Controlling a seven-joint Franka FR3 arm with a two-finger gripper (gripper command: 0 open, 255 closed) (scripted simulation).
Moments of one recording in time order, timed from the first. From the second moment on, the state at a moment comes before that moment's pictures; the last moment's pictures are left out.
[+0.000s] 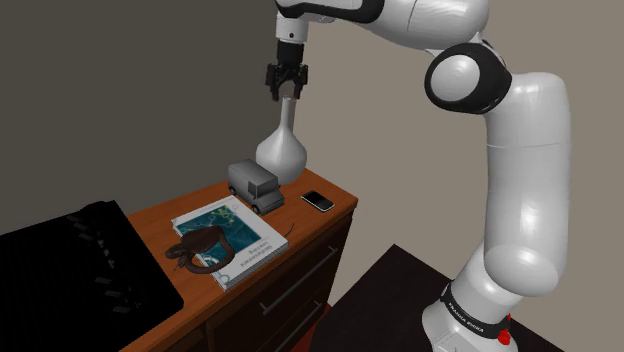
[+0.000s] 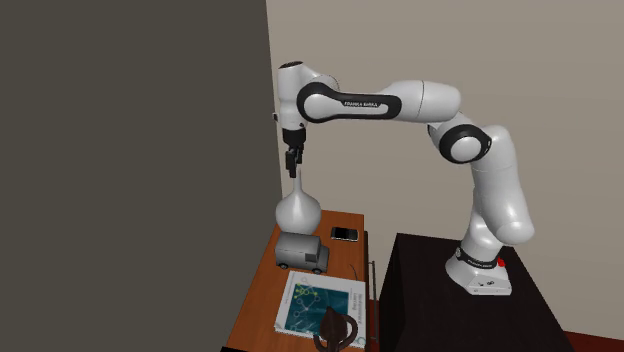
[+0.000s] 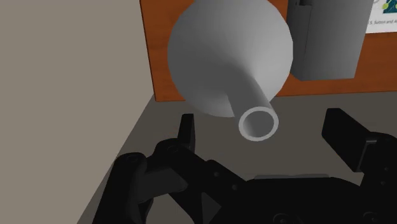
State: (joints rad) arm 0.00 0.46 0.05 -1.07 -0.02 1.52 0.01
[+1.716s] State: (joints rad) arm 0.00 0.49 0.05 -1.00 -0.02 1.48 0.01
